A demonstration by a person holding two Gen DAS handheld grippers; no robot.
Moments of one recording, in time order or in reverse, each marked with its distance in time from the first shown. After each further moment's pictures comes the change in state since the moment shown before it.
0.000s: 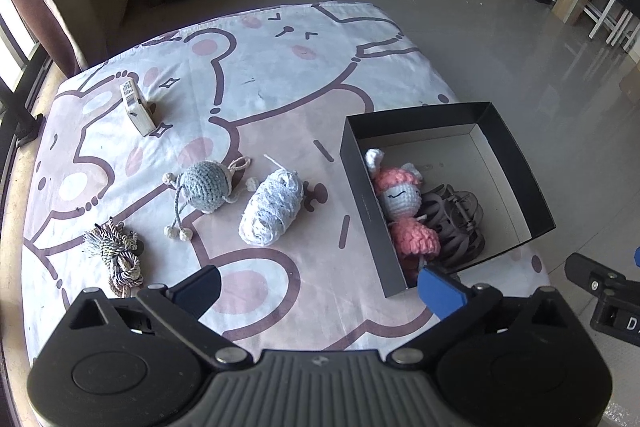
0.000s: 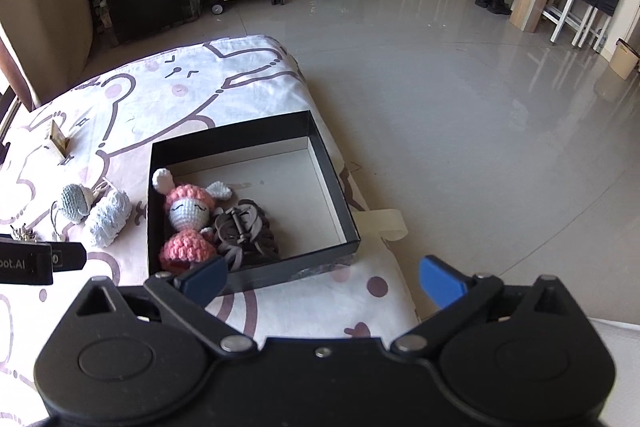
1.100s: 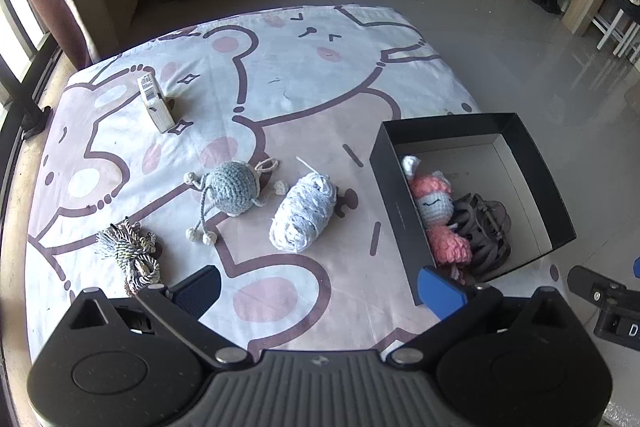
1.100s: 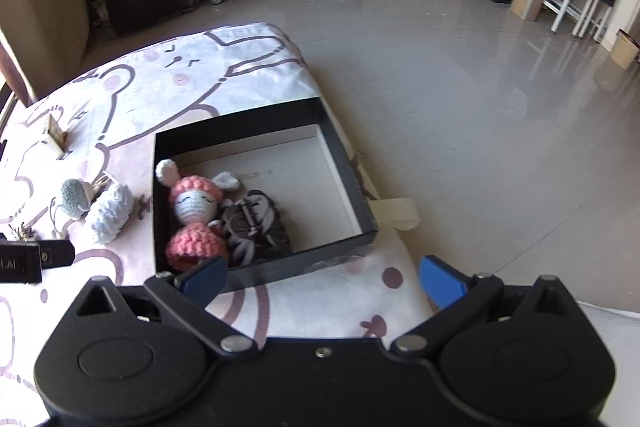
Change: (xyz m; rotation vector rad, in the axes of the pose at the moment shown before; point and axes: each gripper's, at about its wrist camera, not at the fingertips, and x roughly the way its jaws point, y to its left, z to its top) left arm 0.007 0.038 0.002 -0.054 -0.015 -0.003; right arm 0.011 0.018 -0.001 -0.003 0.030 0.010
